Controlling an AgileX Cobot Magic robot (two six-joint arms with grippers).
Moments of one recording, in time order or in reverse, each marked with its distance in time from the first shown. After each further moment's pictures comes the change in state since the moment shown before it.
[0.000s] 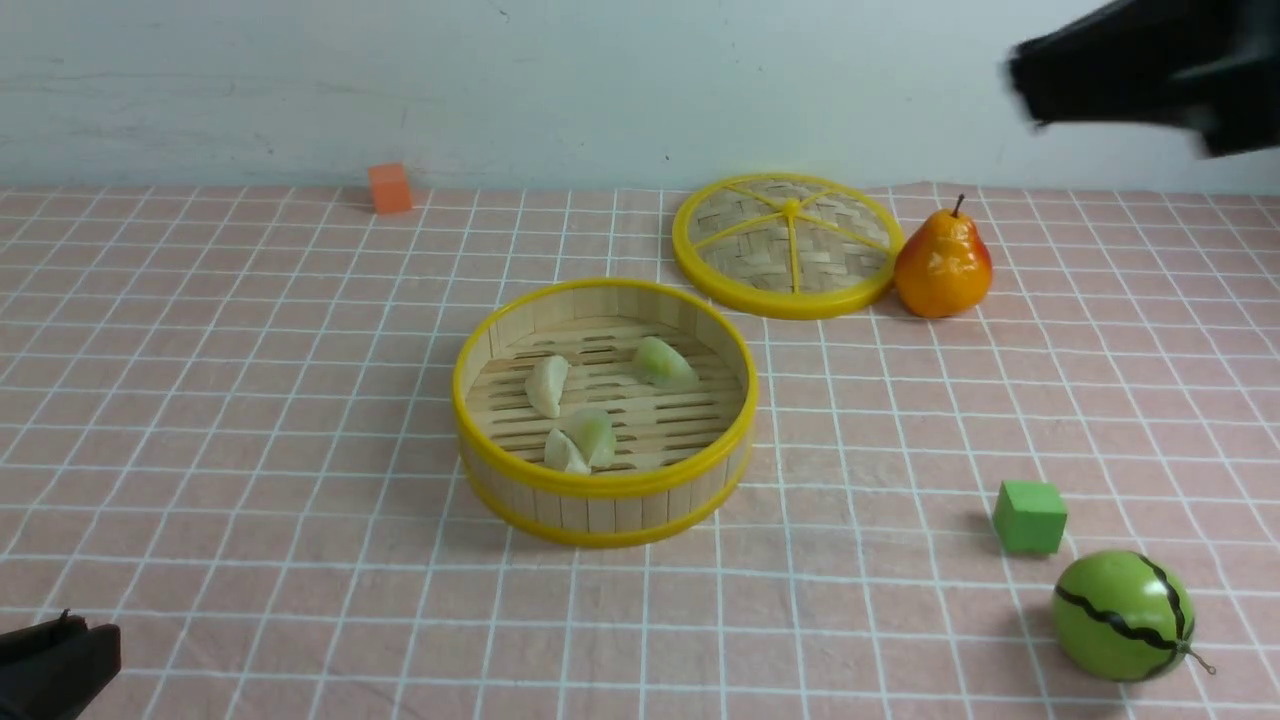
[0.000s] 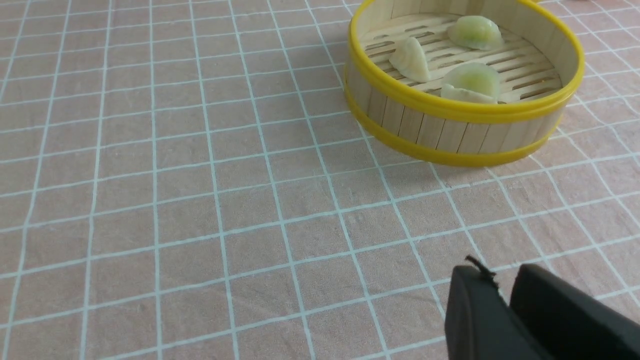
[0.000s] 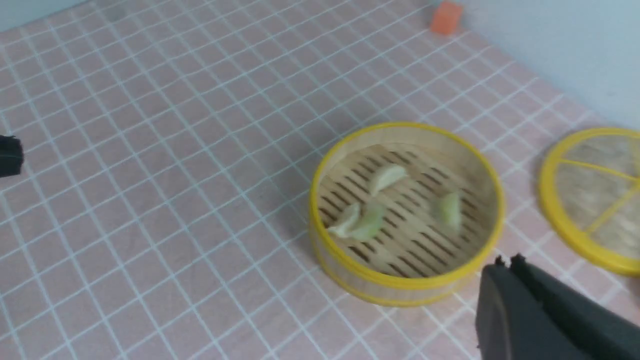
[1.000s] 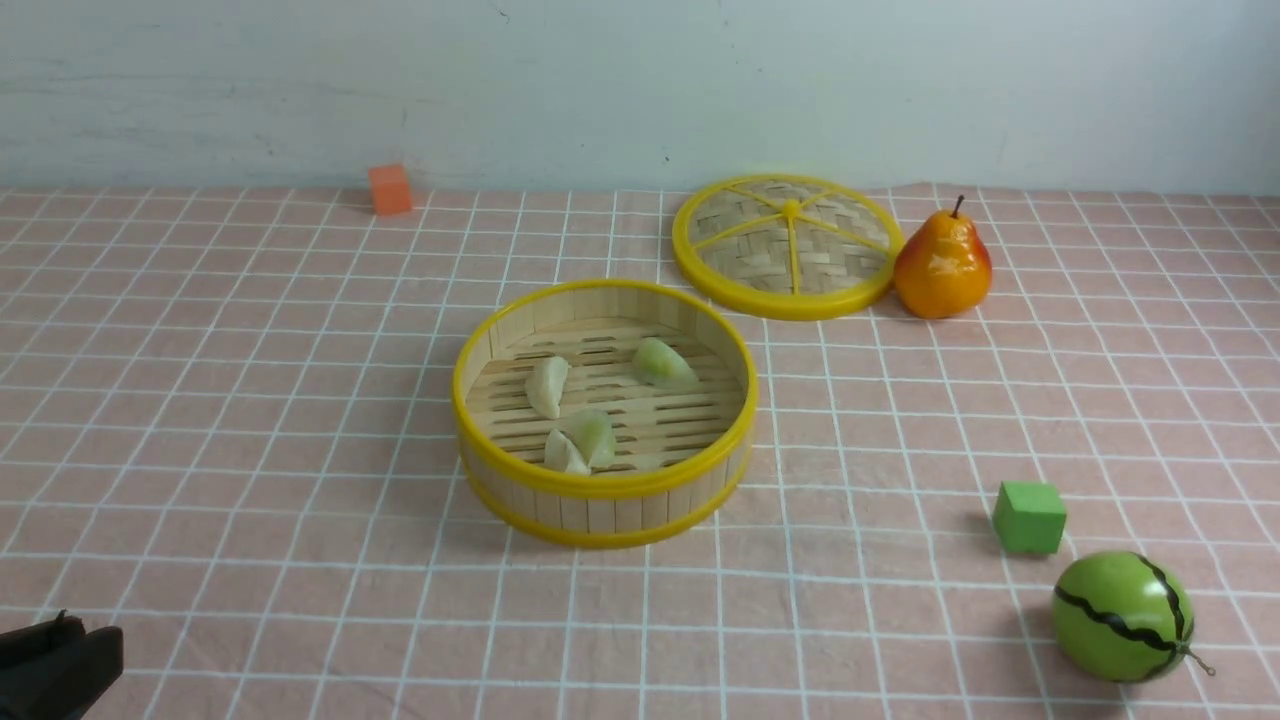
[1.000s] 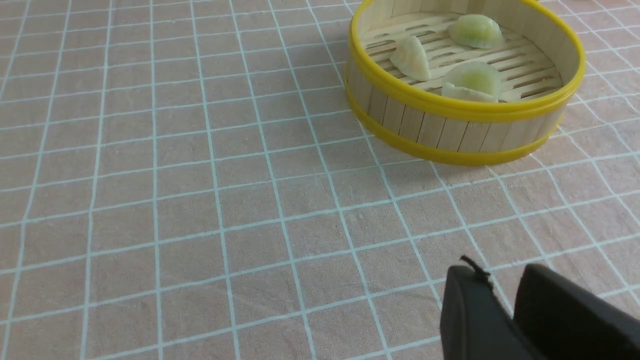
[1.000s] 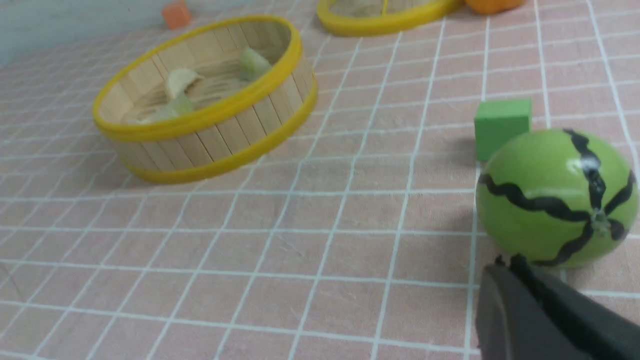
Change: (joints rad) right arm -0.057 -0.901 1.512 0.018 -0.862 0.333; left arm 0.000 0.000 0.000 0.000 0.003 0.000
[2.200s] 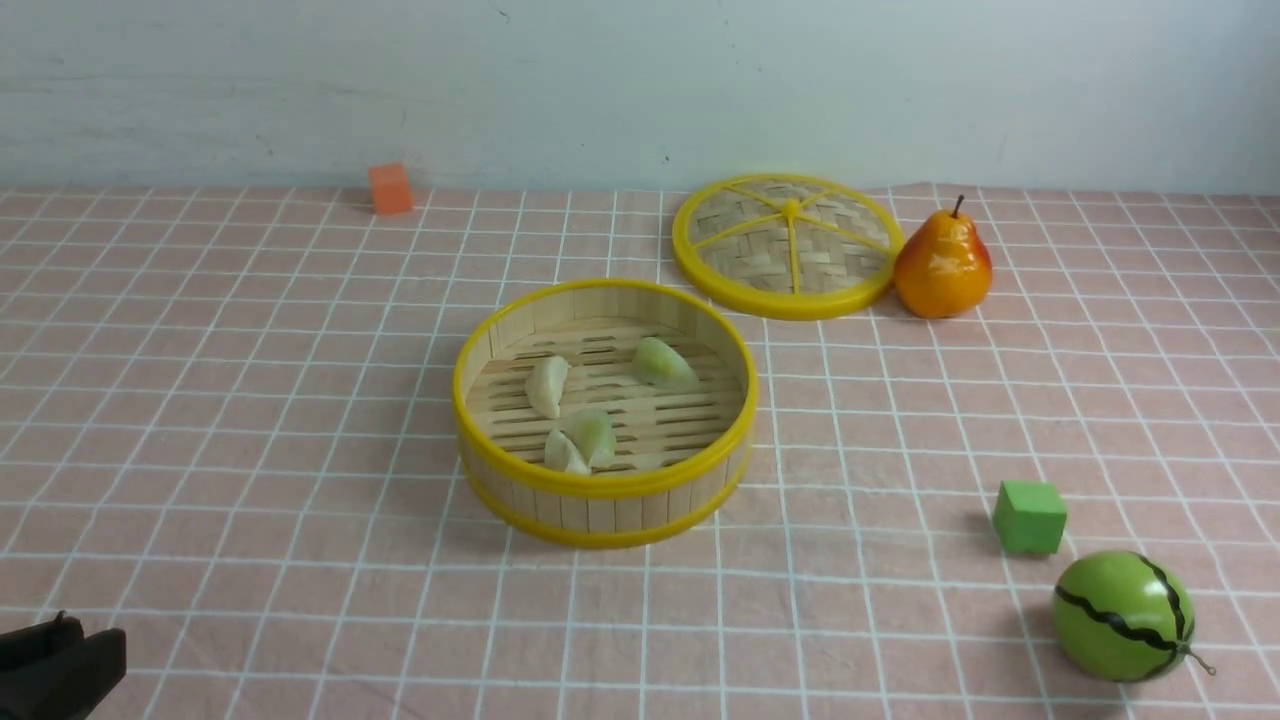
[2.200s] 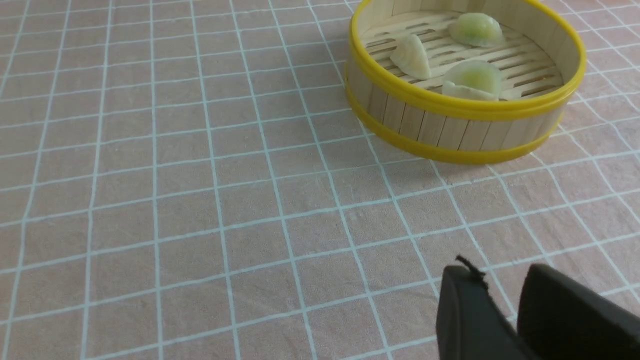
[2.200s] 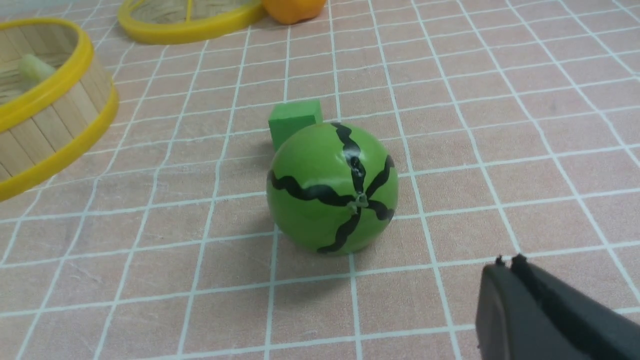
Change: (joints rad) right arm -0.279 -0.249 -0.011 -0.447 0.269 0.343; left arm 0.000 -0.001 0.001 0.000 0.000 -0.001
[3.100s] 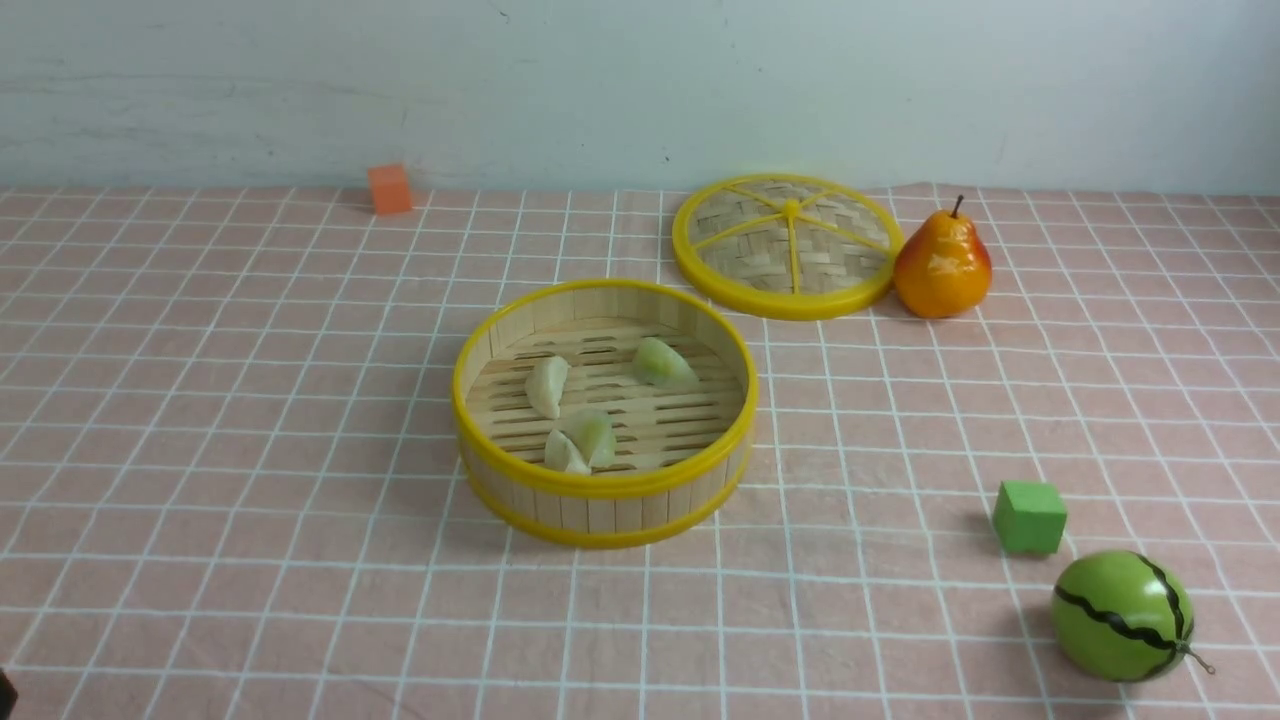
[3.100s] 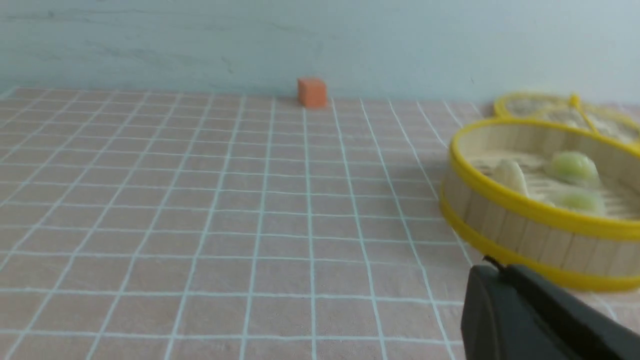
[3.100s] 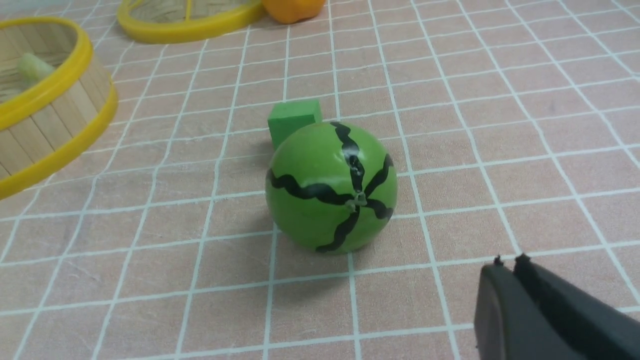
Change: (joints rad) right arm 0.000 0.000 0.000 -0.003 0.001 0.000; left arm 0.386 -0.396 0.381 -0.246 -0.352 0.167
